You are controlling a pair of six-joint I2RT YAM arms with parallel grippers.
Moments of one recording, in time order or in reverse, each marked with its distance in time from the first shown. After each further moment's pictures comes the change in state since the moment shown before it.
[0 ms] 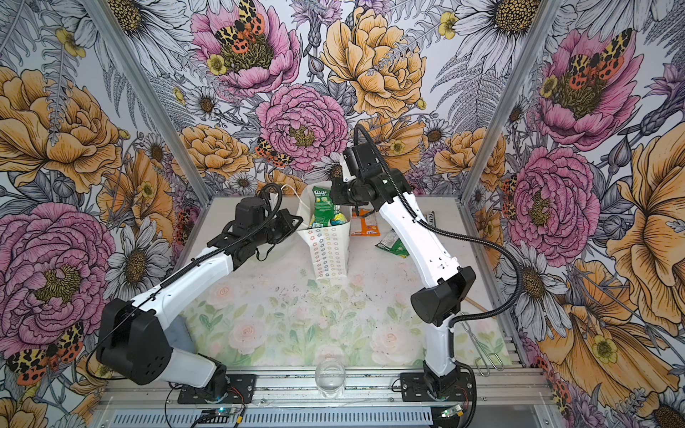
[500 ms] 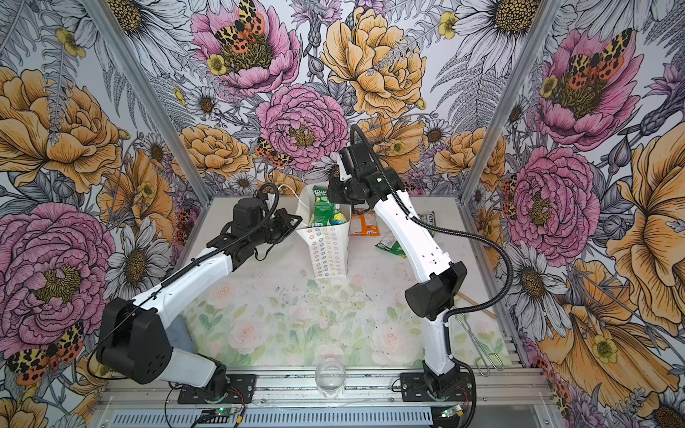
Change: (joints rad) left arm 0.023 0.002 -0.021 0.040 0.037 -0.045; right arm 0.000 0.076 0.037 -0.002 0.005 0.013
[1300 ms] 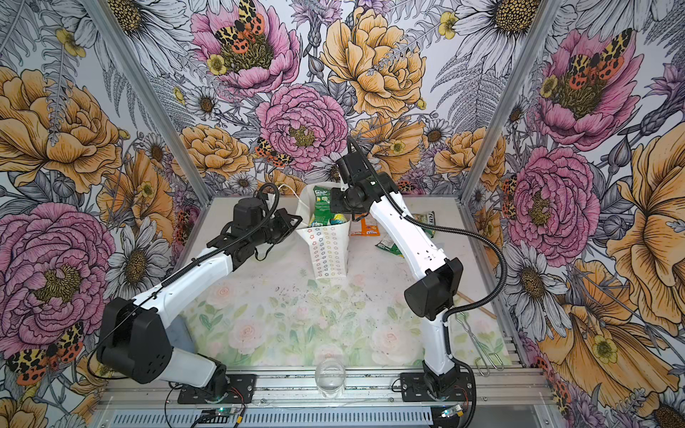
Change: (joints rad) left arm 0.000 0.002 0.000 0.001 0.000 0.000; right arm 0.000 0.001 -0.085 -0.036 0.058 0.005
